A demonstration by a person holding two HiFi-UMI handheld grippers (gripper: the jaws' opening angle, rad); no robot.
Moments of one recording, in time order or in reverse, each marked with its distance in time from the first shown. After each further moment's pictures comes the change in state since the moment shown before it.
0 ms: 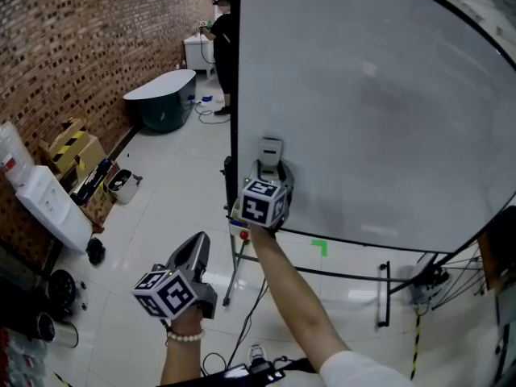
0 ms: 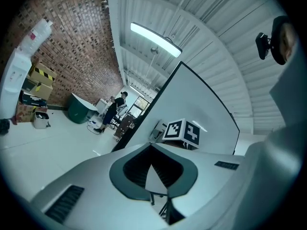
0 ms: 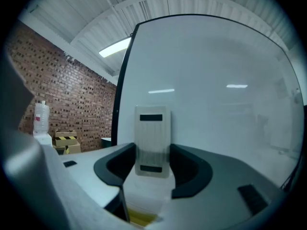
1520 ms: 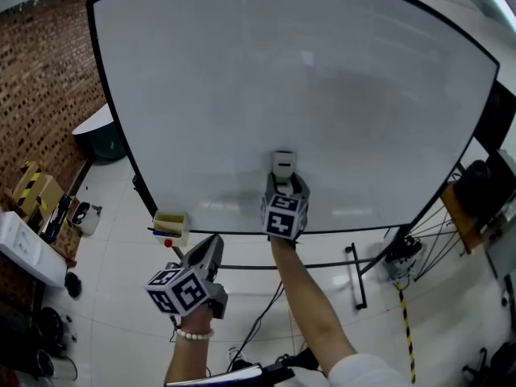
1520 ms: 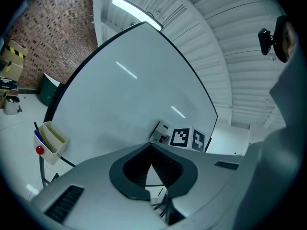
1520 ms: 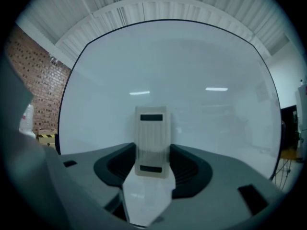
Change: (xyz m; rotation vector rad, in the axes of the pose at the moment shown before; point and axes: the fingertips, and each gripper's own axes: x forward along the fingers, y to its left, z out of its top) left arm 0.106 -0.218 -0.144 0.030 0.199 -0.224; right arm -0.089 -0.328 -0.019 0.053 -0.021 -0.165
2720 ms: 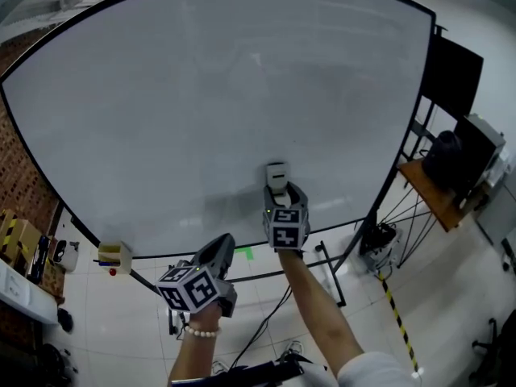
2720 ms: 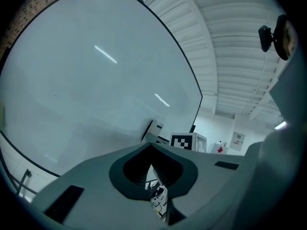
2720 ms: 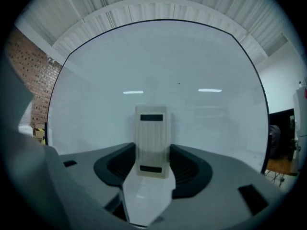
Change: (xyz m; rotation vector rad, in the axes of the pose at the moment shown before) left arm 0.199 -0.207 -0.124 0.072 0.145 -0.163; right arm -0.020 -0.293 -0.011 -0.014 0.001 -0.017
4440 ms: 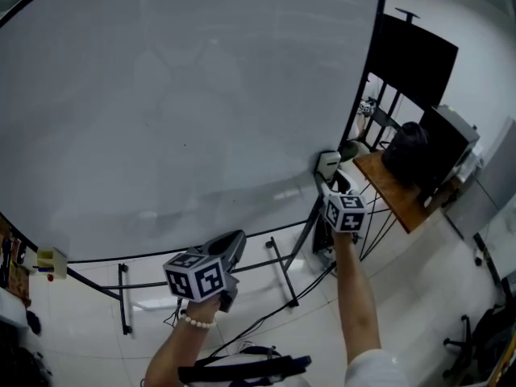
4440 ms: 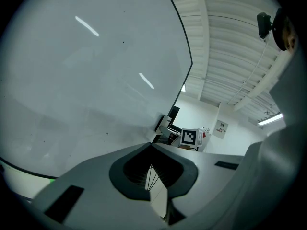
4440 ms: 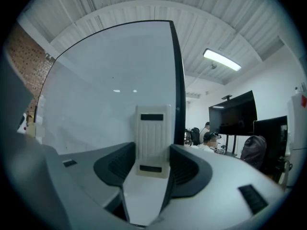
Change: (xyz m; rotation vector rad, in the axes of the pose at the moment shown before) left arm 0.220 -0.139 -0.137 0.033 0.241 -0.165; right arm -0.022 -0.424 -0.042 -0.037 -0.020 -0.071
